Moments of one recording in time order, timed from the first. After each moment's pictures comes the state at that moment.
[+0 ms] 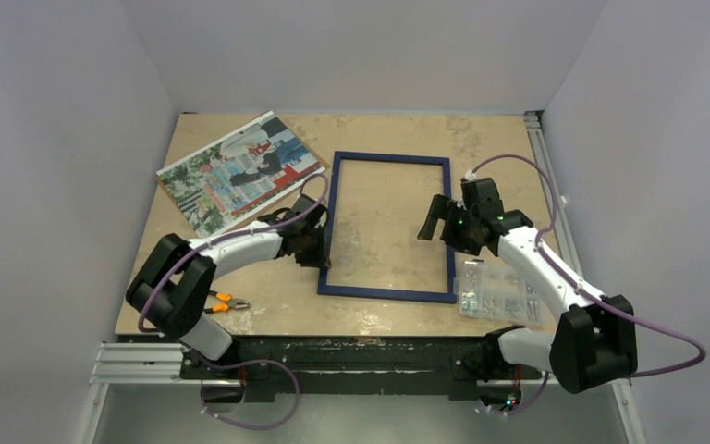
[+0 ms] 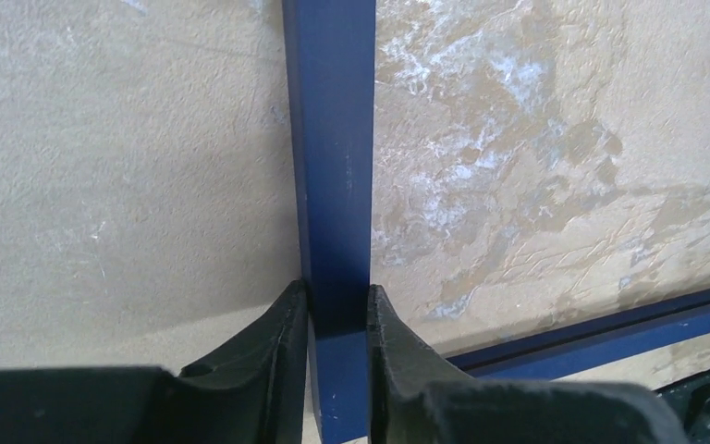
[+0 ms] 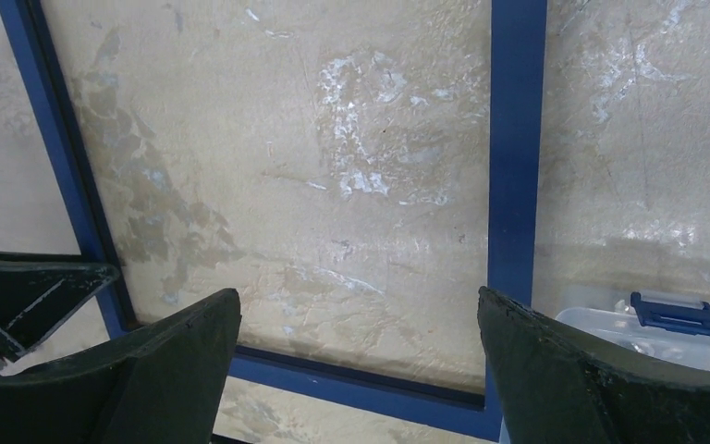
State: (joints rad) left arm -0.61 1.56 0.83 -0.36 0.06 -0.62; right arm 0.29 1.24 0.84 -0.57 -0.10 0.58
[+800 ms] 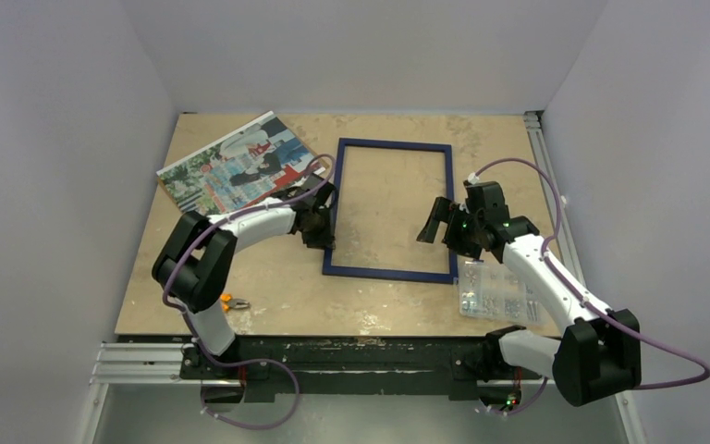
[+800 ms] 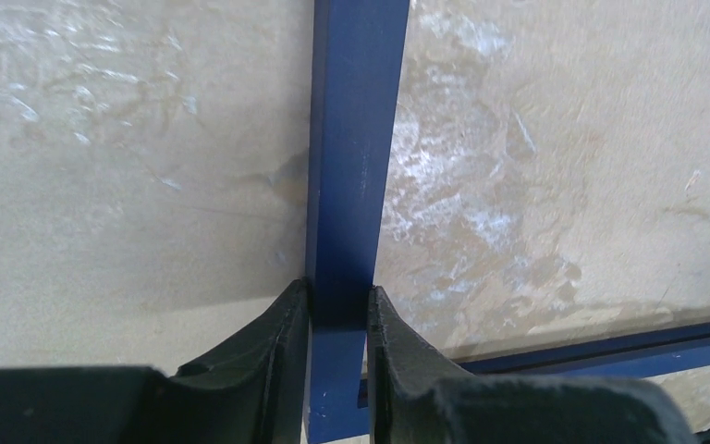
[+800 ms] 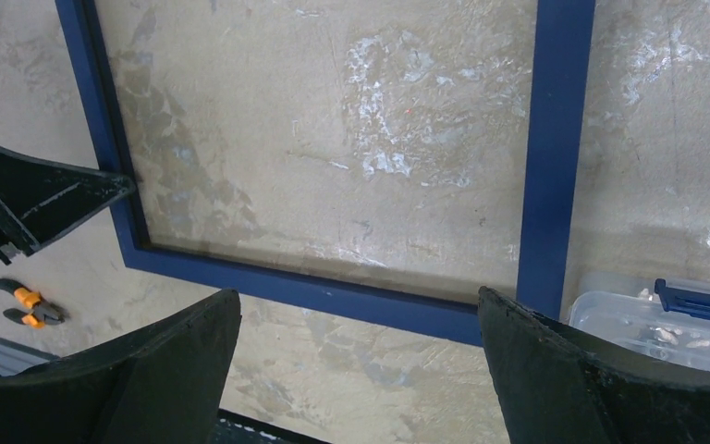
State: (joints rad) left arm -0.58 1.75 1.08 -0.47 0.02 -0.65; right arm 0.26 1.17 0.81 -0.57 -0.18 0.58
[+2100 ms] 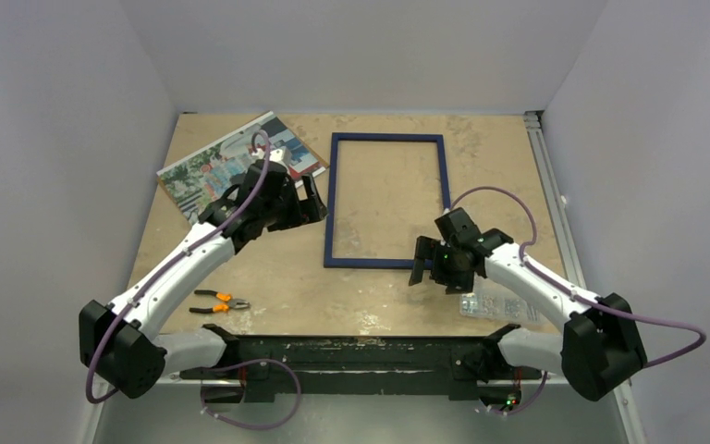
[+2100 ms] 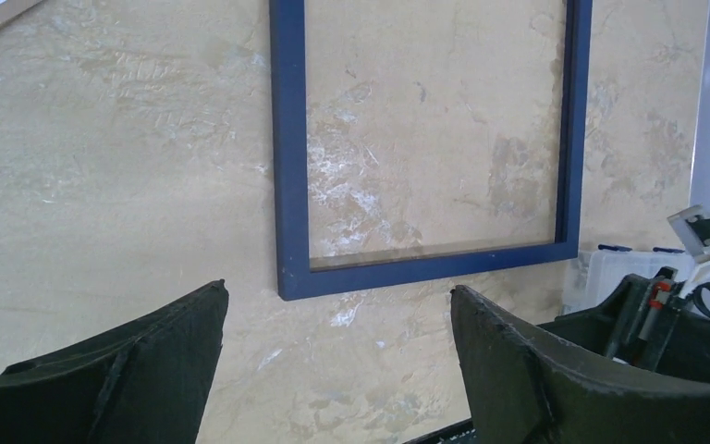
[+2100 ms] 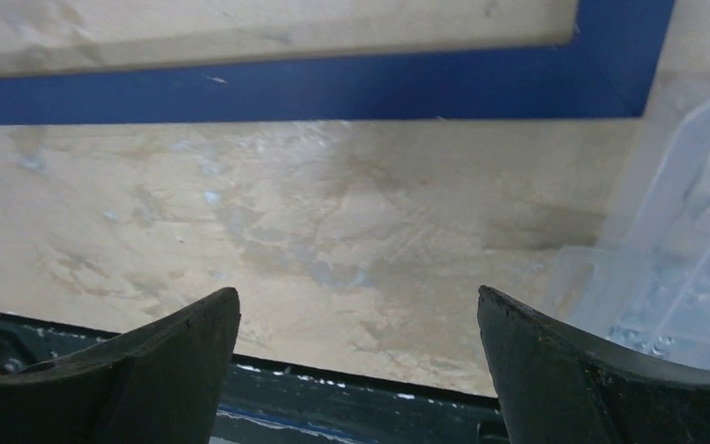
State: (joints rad) left arm -0.52 1.23 1.05 -0.56 -0.01 -0.67; right arm 0.49 1.19 0.72 -0.71 -0.10 0.68
